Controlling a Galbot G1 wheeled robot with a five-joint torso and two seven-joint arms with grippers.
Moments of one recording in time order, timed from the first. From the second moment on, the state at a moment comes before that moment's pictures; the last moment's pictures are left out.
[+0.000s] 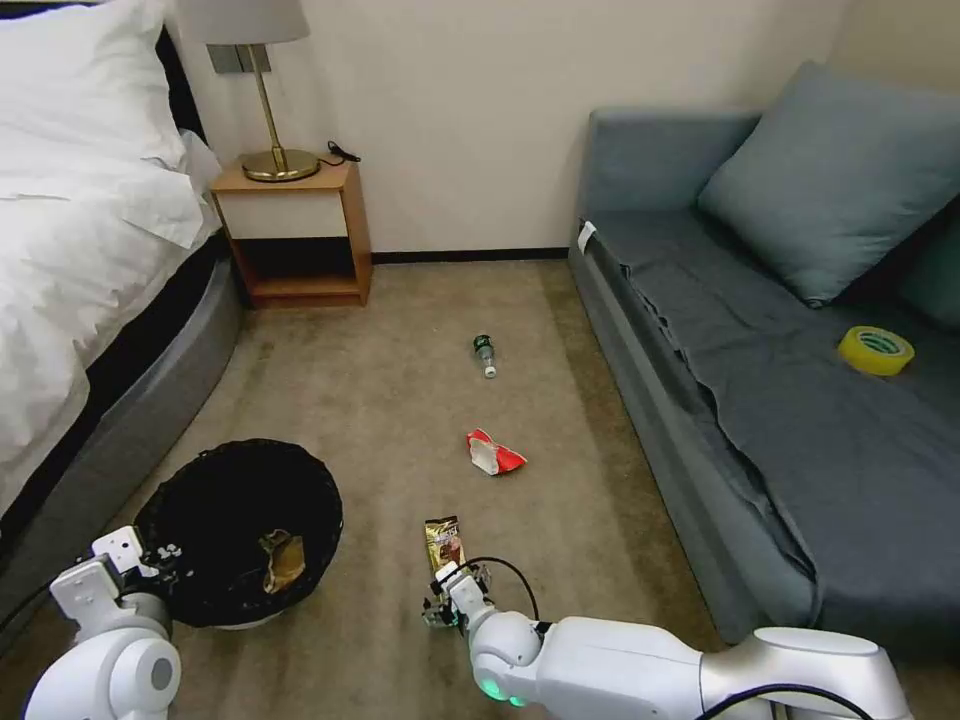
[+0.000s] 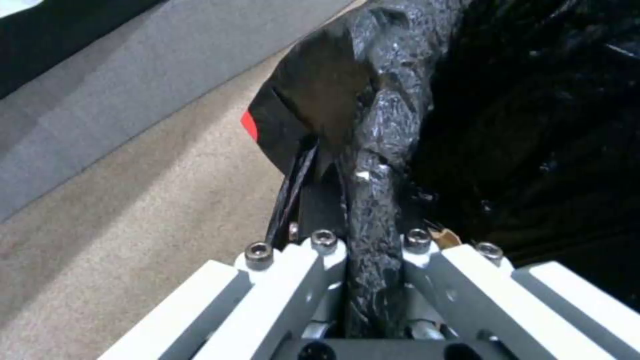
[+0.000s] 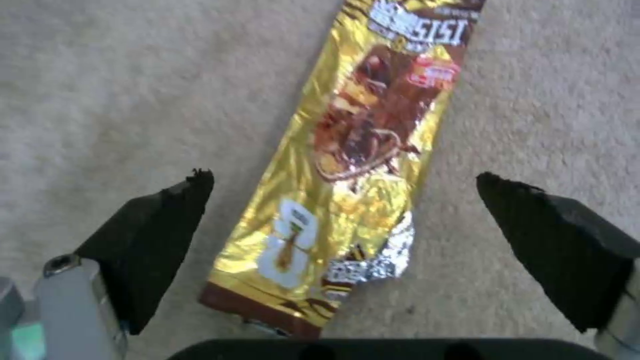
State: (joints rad) left arm 1.52 -1.48 -0.92 -2.17 -0.49 0.70 -0.40; right arm -0.52 1.27 -1.08 1.21 0.98 -0.20 0.60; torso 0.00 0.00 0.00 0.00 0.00
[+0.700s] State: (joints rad) left arm 1.51 -1.48 -0.92 -2.16 -0.49 0.70 -0.40; right arm -0.52 1.29 -1.08 1.12 0.97 -0.18 0.57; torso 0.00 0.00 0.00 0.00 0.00
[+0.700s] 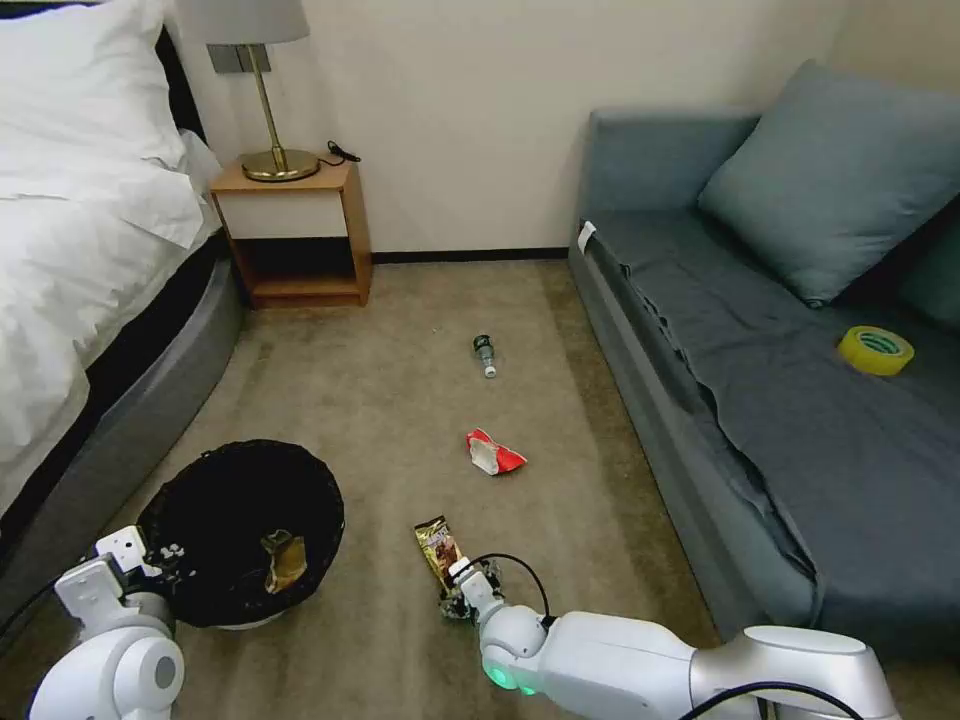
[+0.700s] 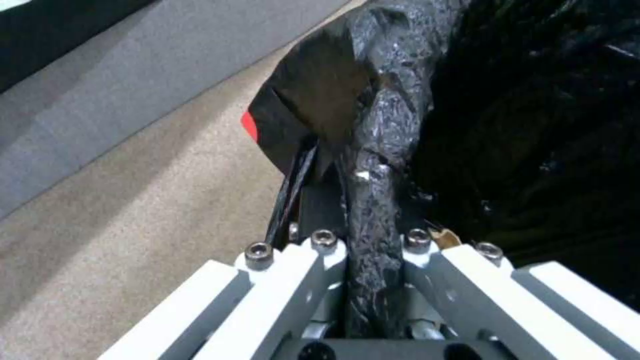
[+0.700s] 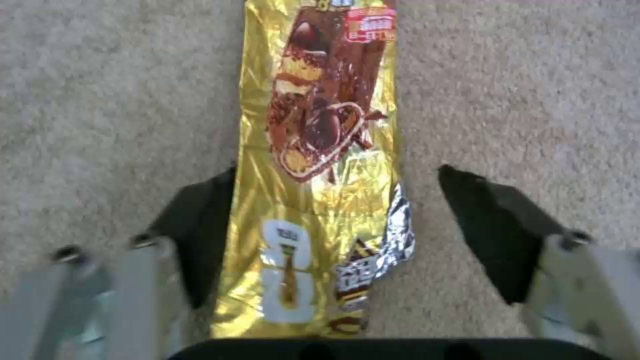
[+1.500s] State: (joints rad) left arm 1.51 -1.48 -0.92 -2.15 -0.48 0.69 -0.40; right arm -0.51 1.26 -1.08 1.16 0.97 -0.17 0.56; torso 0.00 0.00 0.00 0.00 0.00
